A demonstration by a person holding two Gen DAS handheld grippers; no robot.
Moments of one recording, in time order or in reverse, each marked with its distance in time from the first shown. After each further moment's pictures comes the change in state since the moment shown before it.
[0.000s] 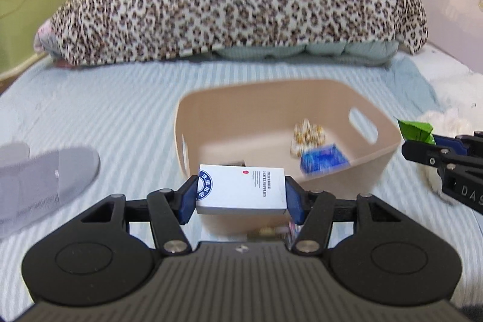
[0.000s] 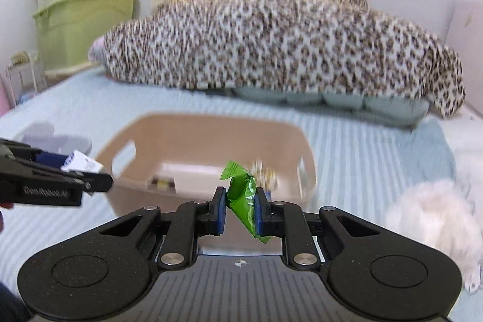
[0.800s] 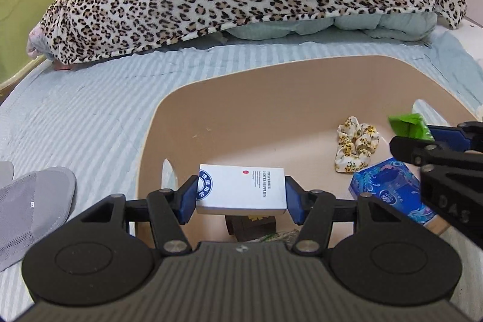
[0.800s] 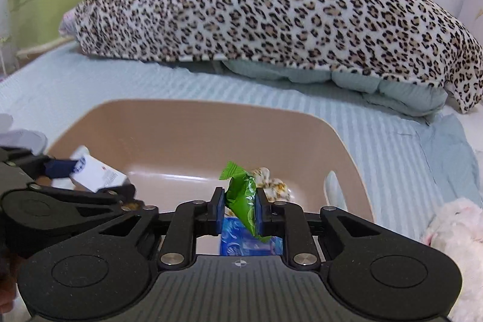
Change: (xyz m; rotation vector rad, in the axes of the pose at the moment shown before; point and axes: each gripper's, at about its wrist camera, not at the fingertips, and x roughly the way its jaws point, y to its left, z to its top) left arm 0.128 -0.004 0.014 0.046 0.076 0.095; right arm 0.136 0.020 0.023 -0.014 0.136 -0.086
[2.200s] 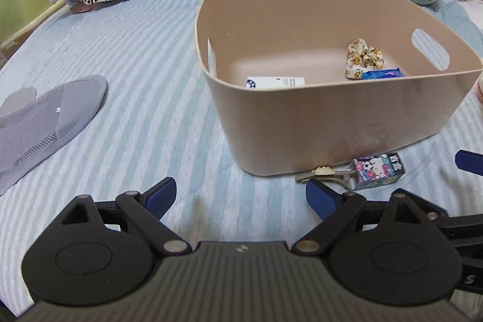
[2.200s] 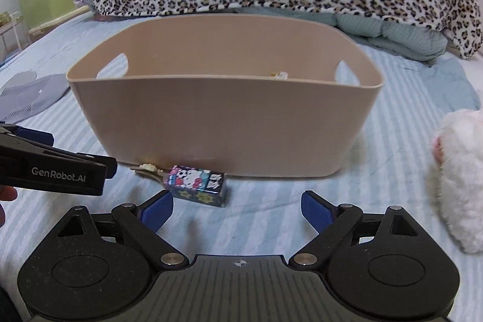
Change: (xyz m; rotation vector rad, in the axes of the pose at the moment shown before) left arm -0.046 0.023 -0.079 -0.054 0.181 0.037; right arm -0.041 0.019 -0.110 0.033 0.128 0.075
